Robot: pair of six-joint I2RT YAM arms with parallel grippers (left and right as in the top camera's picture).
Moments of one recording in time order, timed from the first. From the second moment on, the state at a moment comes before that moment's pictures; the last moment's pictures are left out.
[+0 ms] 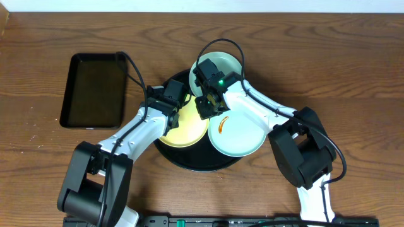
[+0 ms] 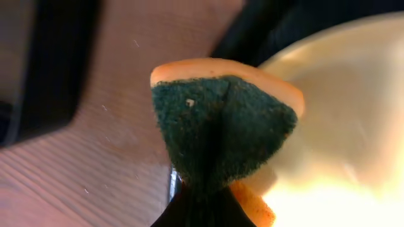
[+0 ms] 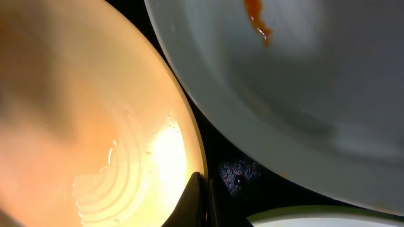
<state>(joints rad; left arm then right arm) -0.38 1.70 0.96 -0.62 -0.44 -0.57 0.65 2.15 1.58 -0.75 -0.12 0.32</state>
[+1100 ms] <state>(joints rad) -0.38 1.14 0.96 -0.89 -0.48 -0.60 0.65 1.99 1.79 -0.87 0.03 0.18</state>
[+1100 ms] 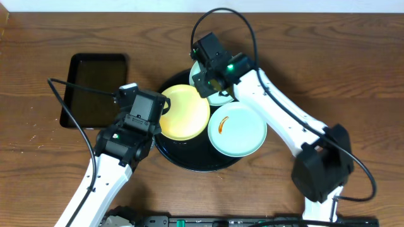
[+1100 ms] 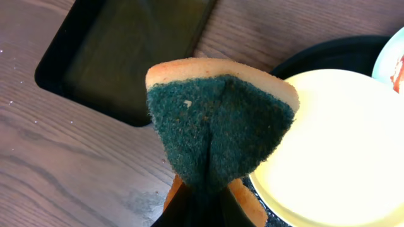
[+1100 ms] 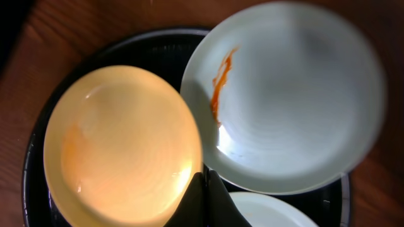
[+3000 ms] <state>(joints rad) -0.38 1.14 0.96 -0.89 -0.48 -0.62 0.73 2.20 1.73 -0.93 0.05 0.45</state>
